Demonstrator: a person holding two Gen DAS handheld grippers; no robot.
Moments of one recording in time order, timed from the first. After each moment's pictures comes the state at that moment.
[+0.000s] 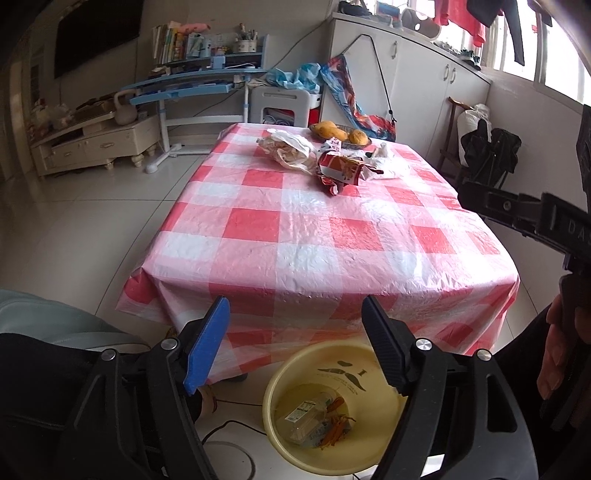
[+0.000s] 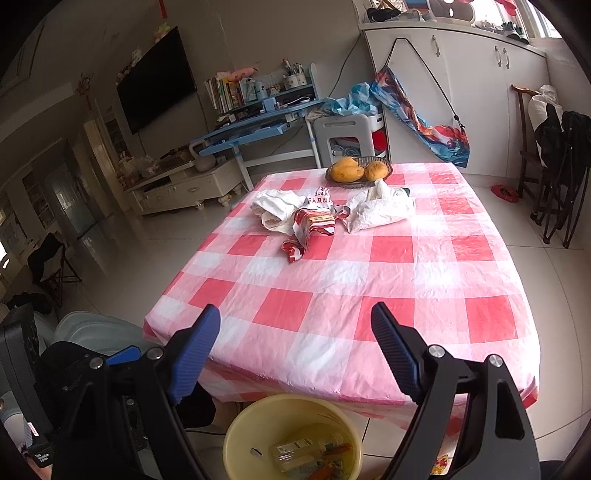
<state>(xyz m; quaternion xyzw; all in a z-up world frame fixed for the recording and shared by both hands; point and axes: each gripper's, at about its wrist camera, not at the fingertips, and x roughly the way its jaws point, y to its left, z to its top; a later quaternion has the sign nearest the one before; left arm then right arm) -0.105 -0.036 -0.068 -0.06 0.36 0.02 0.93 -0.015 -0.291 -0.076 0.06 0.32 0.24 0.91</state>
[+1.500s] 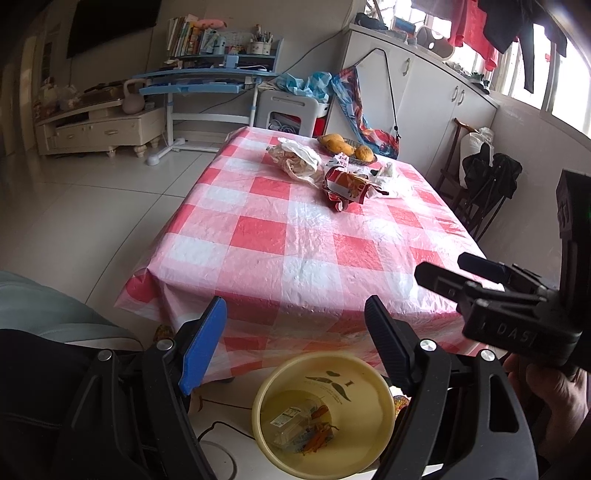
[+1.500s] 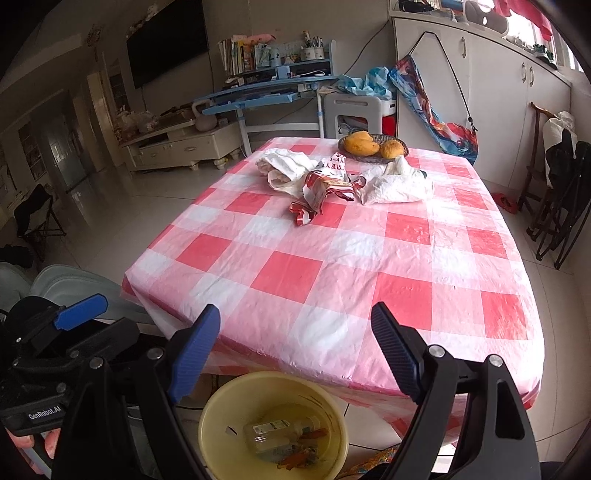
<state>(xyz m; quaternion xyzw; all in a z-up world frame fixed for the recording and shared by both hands) -0.105 -0.019 -0.060 -0.11 0.35 0.02 0.93 -0.016 -0.253 -0.100 -0.03 0.36 0.23 0.90</state>
